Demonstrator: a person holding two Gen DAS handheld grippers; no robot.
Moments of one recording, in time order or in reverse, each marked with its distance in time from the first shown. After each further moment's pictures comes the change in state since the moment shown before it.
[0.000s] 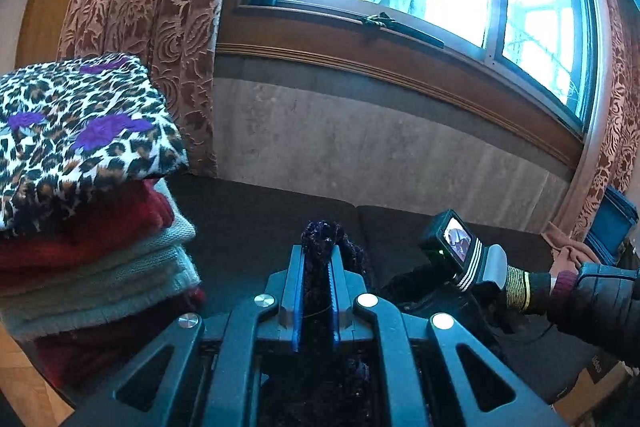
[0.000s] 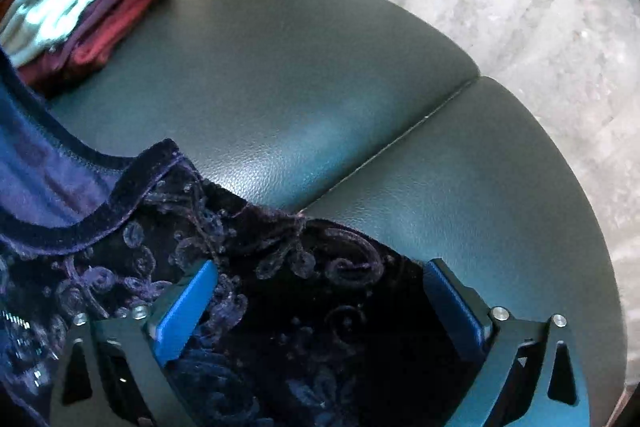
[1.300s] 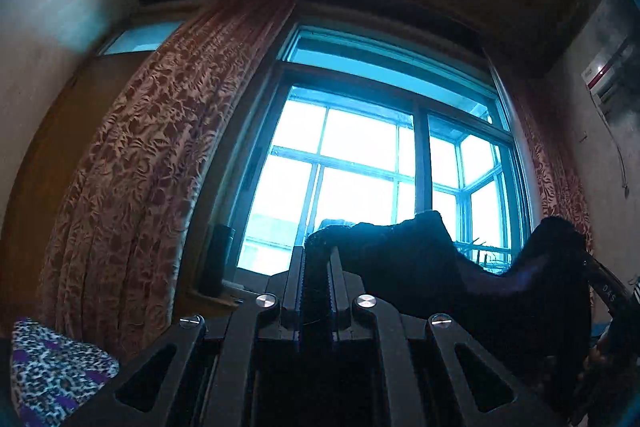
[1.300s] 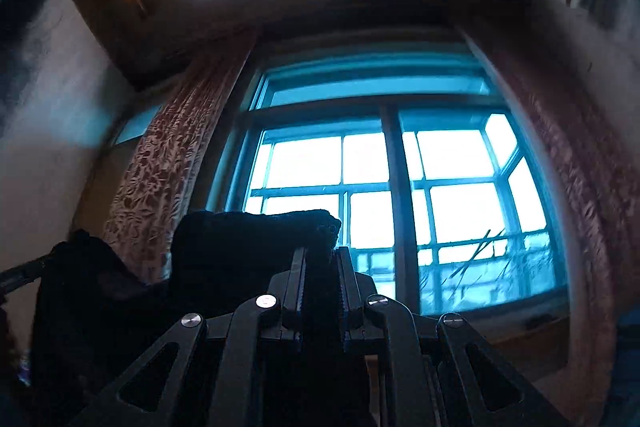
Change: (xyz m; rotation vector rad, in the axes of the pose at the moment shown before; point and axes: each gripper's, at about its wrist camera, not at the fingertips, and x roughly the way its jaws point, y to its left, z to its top) left arm -0.201 -0.090 0.159 0.015 -0.800 -0.117; right arm -0.538 0.110 -0.141 0.284 -1.487 -0.718
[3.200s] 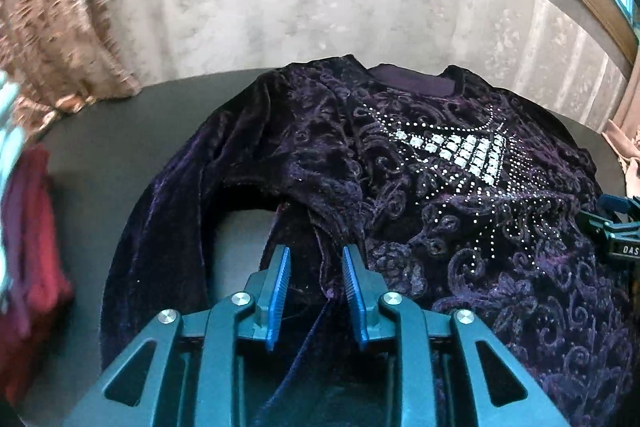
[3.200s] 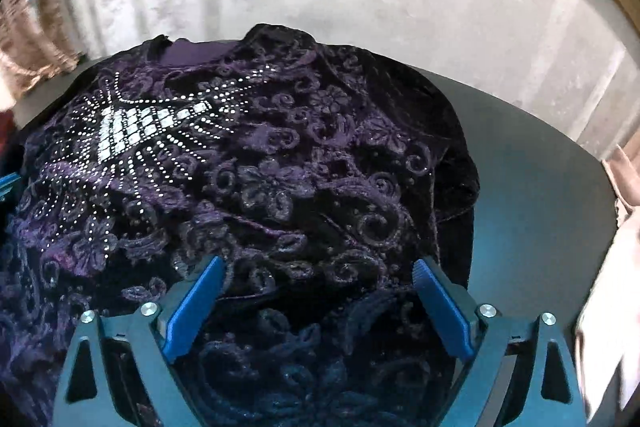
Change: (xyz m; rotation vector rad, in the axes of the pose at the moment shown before) left arm 0.181 0.089 -0.487 0.156 1.211 0.156; right arm 0.051 -0.023 -0.538 -0.011 1.449 0.011
